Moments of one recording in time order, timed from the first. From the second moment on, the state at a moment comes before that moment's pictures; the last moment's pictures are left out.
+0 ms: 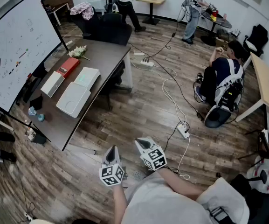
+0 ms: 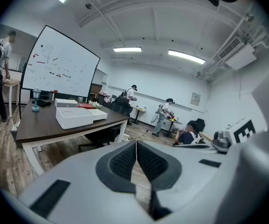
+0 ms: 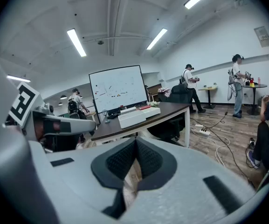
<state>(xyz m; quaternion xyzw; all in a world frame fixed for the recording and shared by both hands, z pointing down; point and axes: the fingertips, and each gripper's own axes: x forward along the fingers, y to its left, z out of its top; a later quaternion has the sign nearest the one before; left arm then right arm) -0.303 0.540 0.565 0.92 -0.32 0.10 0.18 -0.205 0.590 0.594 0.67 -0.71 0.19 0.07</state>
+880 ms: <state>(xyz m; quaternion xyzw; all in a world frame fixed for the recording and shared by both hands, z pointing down) -0.312 0.546 0.577 0.92 -0.33 0.12 0.18 -0.210 0.599 0.625 0.66 -0.70 0.26 0.06</state>
